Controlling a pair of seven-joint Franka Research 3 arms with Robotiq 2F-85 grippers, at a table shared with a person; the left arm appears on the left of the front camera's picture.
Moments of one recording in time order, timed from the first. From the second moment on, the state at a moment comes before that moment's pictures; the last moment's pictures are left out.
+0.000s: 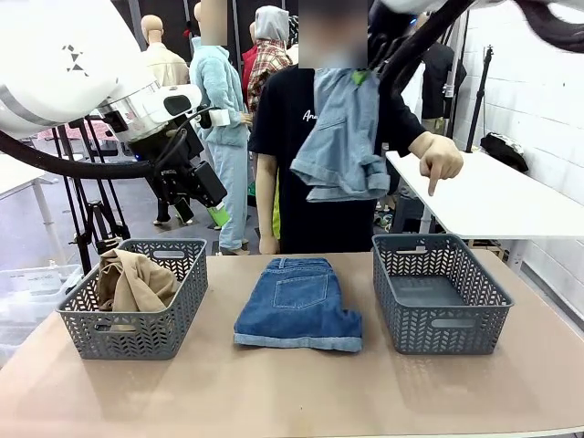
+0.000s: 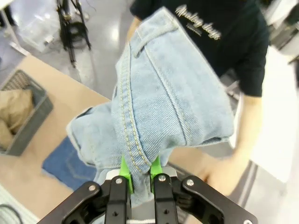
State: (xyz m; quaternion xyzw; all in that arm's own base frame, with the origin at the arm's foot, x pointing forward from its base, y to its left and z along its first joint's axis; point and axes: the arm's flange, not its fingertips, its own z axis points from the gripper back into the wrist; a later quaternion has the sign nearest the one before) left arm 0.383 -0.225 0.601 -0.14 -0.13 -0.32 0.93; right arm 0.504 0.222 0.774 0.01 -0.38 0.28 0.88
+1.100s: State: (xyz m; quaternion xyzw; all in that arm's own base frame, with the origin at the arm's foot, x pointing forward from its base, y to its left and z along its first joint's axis) left arm 0.383 -0.225 0.601 -0.14 -0.13 -0.32 0.93; right arm 0.480 0.116 0.702 -0.03 -0.30 0.16 0.94
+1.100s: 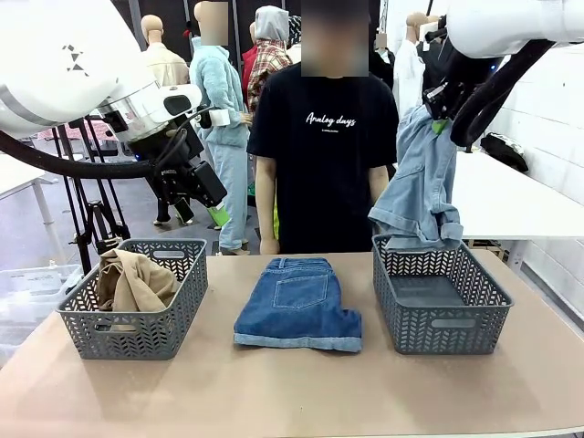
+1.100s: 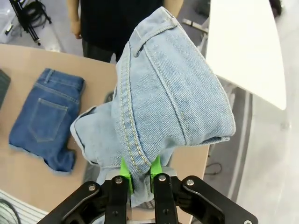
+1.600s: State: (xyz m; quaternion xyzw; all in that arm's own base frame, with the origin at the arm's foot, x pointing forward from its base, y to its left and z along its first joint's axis) left arm 0.383 -0.225 0.601 -0.14 -0.13 -0.32 0.93; right arm 0.496 0.093 0.626 -0.05 -0.22 0.18 0.96
